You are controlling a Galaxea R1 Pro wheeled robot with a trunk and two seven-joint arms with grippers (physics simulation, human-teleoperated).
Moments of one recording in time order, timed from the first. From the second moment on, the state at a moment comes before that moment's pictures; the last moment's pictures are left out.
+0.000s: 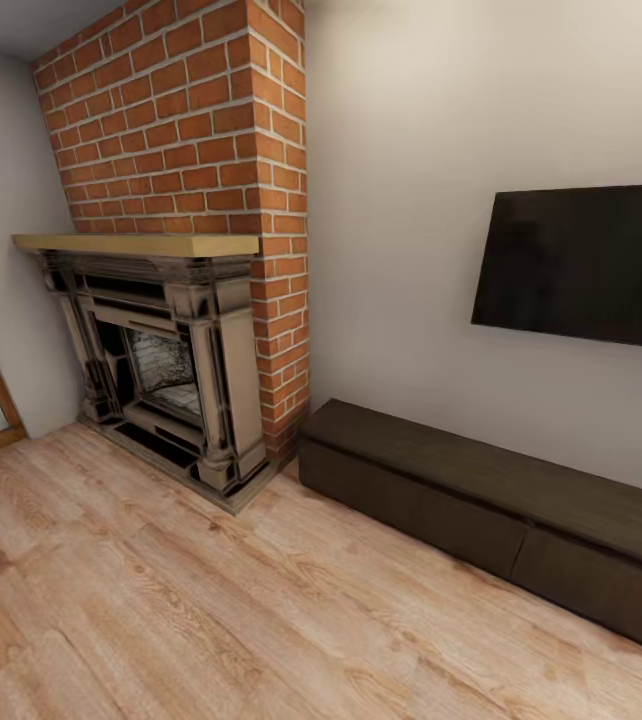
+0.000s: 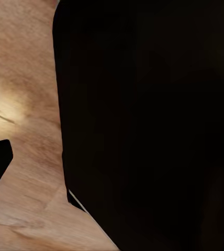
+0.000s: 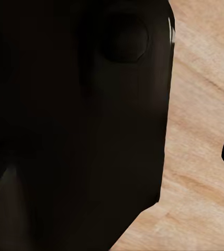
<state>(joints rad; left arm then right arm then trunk) 0.00 0.00 0.00 0.00 0.00 0.00 0.00 0.00 0.00 0.00 0.00 0.00 0.00 0.00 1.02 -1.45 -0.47</state>
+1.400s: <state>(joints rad) 0.00 0.00 0.01 -0.04 0.01 -0.01 0.00 0.00 0.00 0.01 0.00 0.00 -0.01 0.00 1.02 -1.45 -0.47</state>
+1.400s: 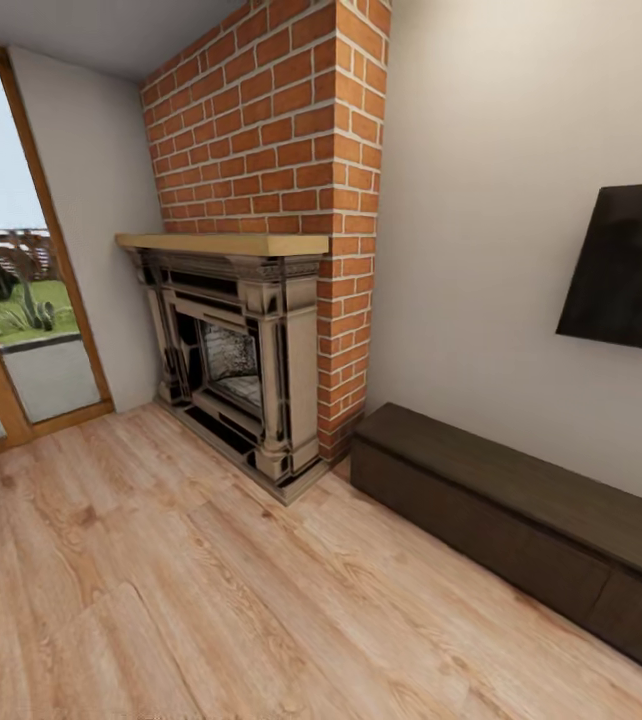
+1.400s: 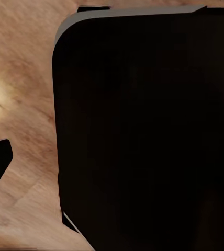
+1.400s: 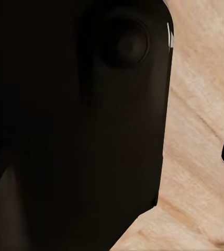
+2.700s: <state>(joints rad) 0.00 0.00 0.01 -0.04 0.08 -0.02 0.00 0.00 0.00 0.01 0.00 0.00 -0.02 0.00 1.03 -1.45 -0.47</state>
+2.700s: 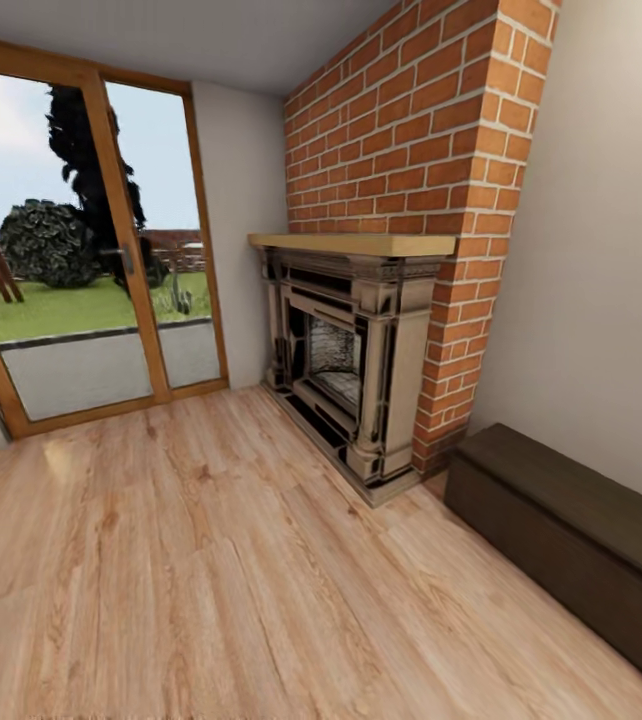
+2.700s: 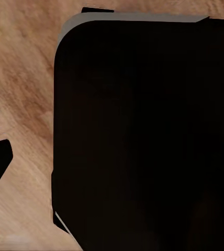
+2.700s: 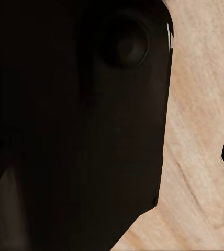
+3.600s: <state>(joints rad) 0.00 0.00 0.01 -0.04 0.08 -0.02 0.00 0.00 0.00 0.01 0.00 0.00 -0.02 0.00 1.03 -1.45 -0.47</state>
